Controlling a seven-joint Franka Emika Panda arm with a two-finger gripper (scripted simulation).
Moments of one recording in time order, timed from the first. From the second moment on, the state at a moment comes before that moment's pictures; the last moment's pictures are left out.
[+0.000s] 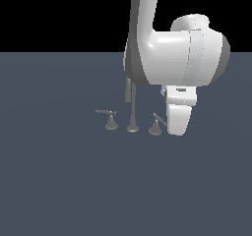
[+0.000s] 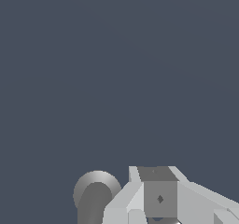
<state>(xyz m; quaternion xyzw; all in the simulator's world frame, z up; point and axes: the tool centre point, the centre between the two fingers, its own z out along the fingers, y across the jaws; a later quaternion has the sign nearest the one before) -0.058 -0.145 0.068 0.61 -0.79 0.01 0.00</state>
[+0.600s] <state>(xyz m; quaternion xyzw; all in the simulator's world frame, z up) -0.052 -0.120 0.068 0.61 -0.80 0.01 0.01</state>
